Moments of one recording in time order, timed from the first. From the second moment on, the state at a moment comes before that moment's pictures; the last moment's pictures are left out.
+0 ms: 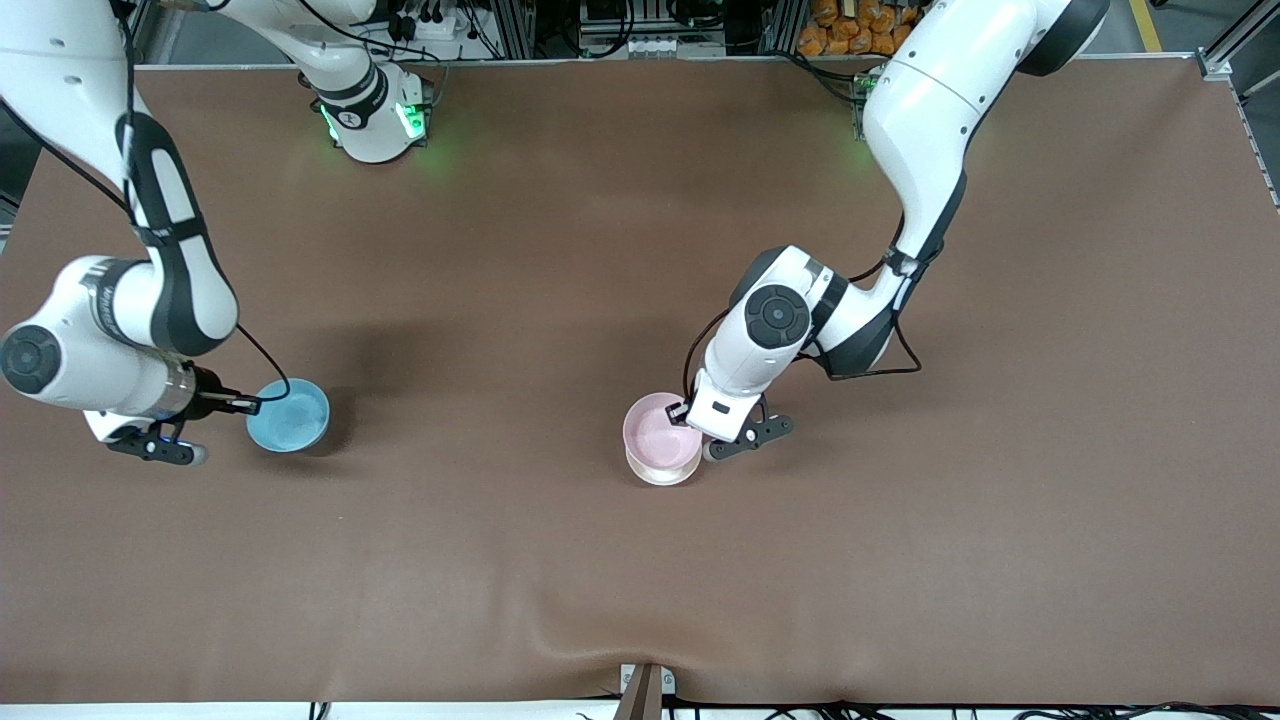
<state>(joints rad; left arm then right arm) -0.43 0.75 -0.23 -1.51 0.03 2.41 -1.00 -0.07 0.41 -0.09 -1.89 0.05 2.16 0.02</state>
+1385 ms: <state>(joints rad) -0.27 0.50 -0.22 -1.44 0.04 2.10 -0.84 0.11 0.14 -0.06 -1.84 0.23 1.94 0.36</state>
